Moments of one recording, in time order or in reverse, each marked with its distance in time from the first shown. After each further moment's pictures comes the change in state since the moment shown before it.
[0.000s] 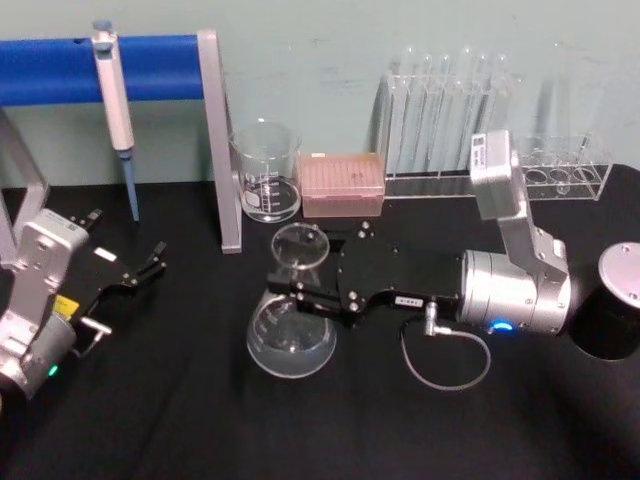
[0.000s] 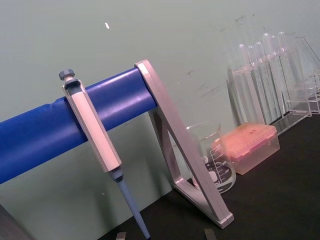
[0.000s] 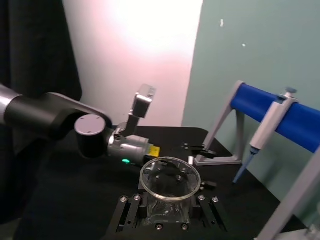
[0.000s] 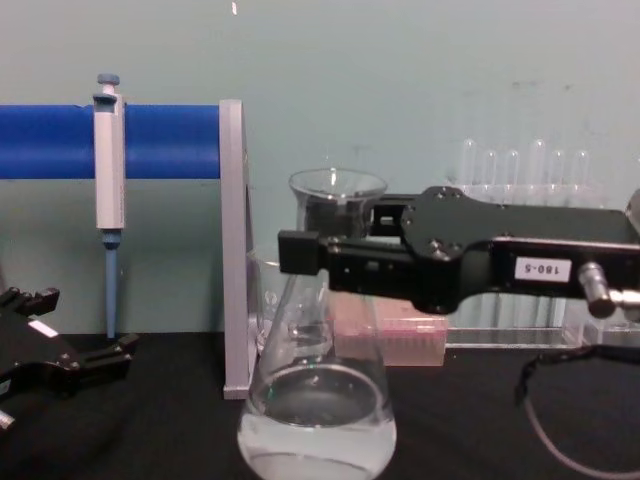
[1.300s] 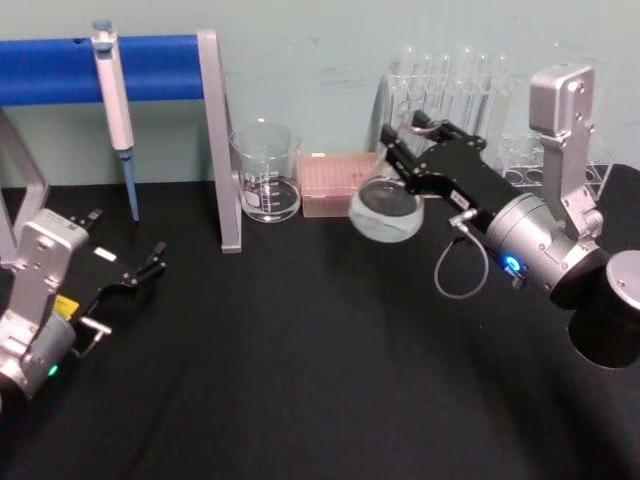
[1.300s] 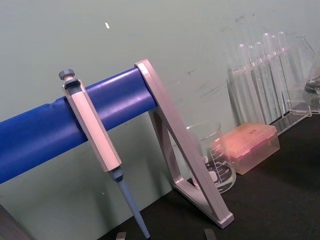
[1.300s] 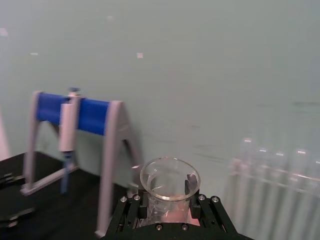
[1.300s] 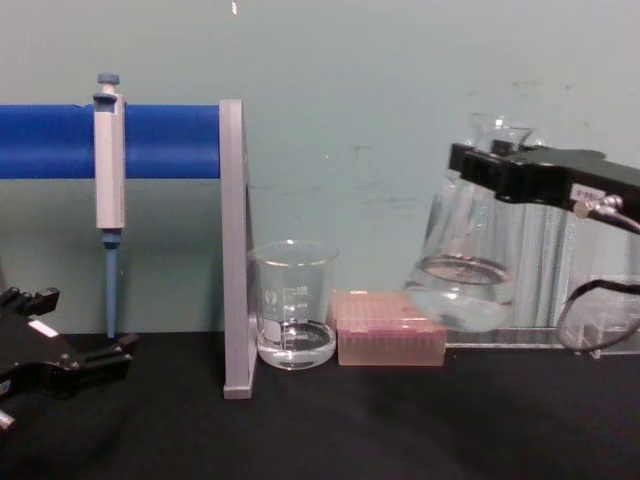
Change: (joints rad) left arm 0.000 0.000 0.000 0.000 0.000 0.000 0.000; right arm -0.112 -0.168 0.232 0.008 -0.119 0.084 -0.622
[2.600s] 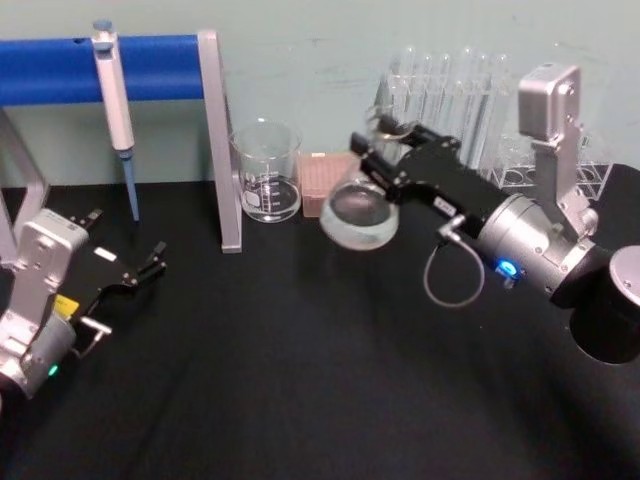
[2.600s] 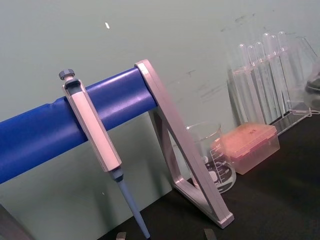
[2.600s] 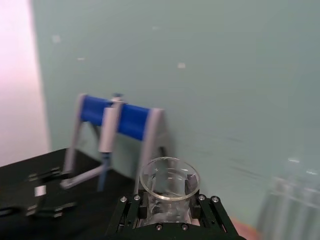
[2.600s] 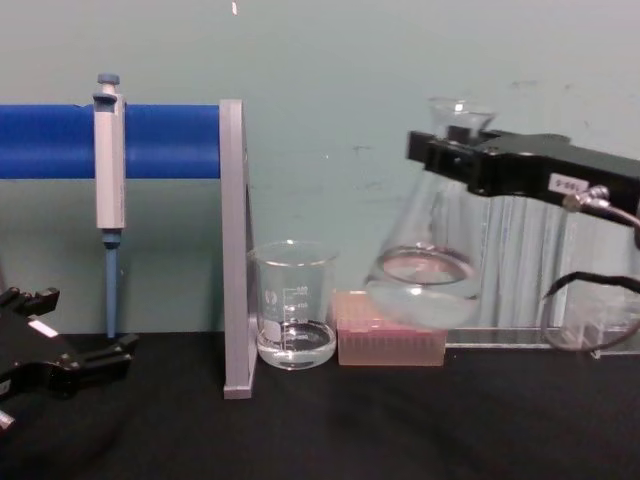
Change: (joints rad) left arm 0.000 0.000 0.000 0.000 0.000 0.000 0.000; right arm 0.045 0.095 -0.109 -0.017 0.098 -0.056 0.070
